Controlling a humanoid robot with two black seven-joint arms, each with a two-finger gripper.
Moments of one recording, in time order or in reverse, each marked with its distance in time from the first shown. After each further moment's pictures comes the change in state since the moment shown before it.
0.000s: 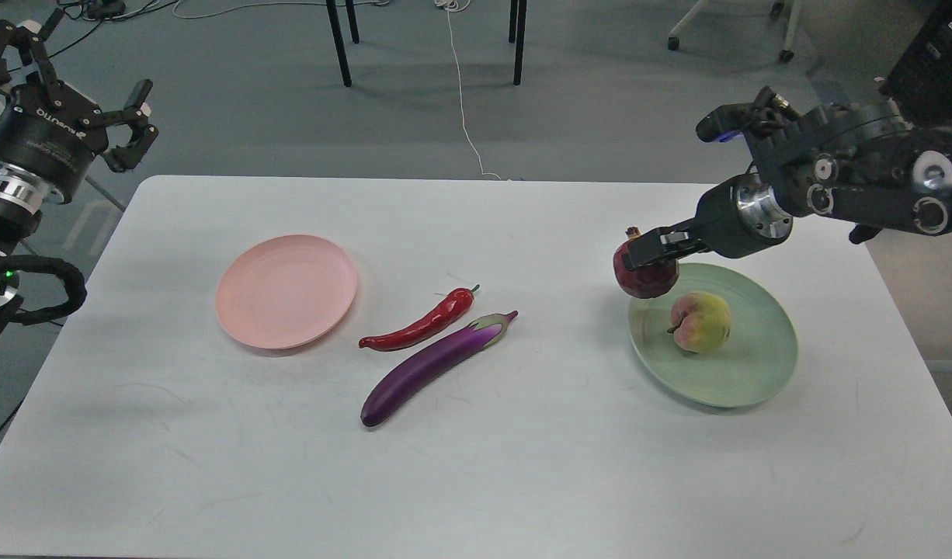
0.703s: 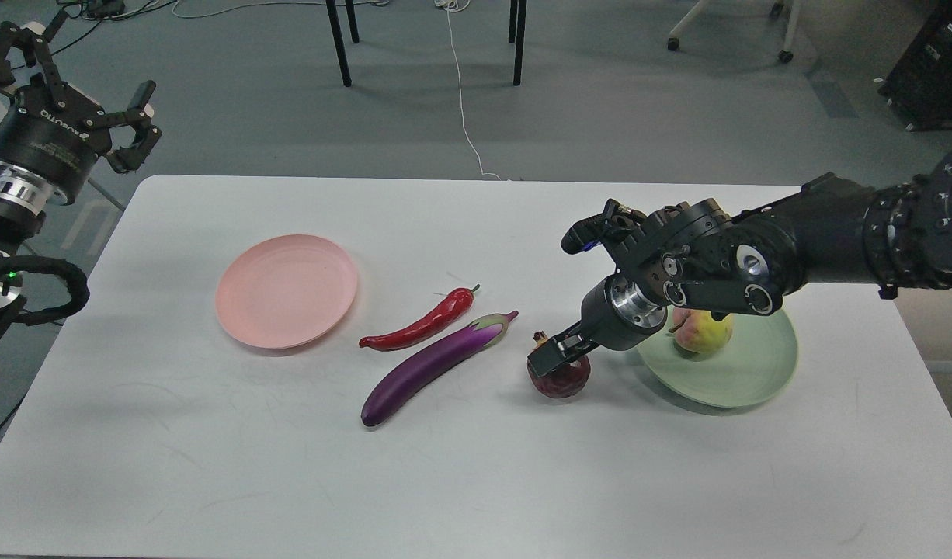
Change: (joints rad) left arm 0.001 -0.004 0.000 0.001 0.000 -0.001 0.000; right arm -0.136 0.402 0.014 -0.046 0.036 -0.007 -0.006
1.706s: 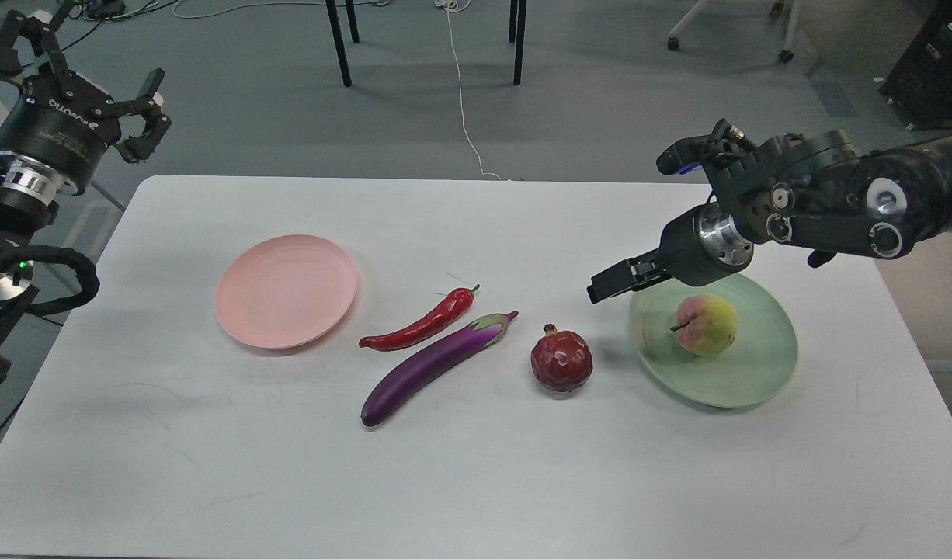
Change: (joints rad) left arm -0.025 -0.020 0.002 0.000 -0.021 0.001 0.003; right arm 0.093 -0.224 0.049 0.086 0.001 -0.005 -0.001
